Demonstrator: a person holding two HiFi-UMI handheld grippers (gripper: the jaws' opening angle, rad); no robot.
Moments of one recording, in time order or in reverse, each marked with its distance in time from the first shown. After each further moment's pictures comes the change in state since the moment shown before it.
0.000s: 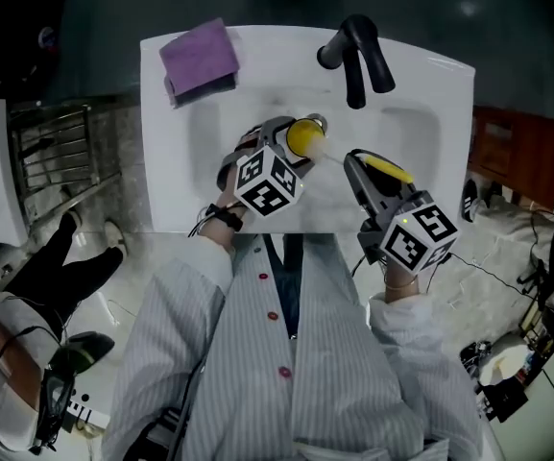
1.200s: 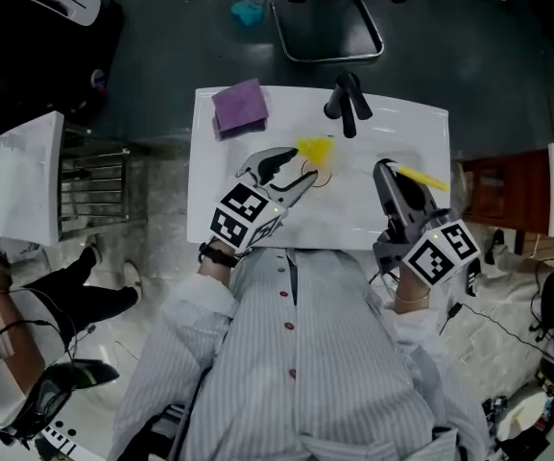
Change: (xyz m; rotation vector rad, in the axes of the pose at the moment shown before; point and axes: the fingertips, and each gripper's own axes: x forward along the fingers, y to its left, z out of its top) left arm -0.187 0.008 0.115 -0.208 -0.436 0.102; right arm -0.090 0.079 0.119 -0.089 -0.349 0.065
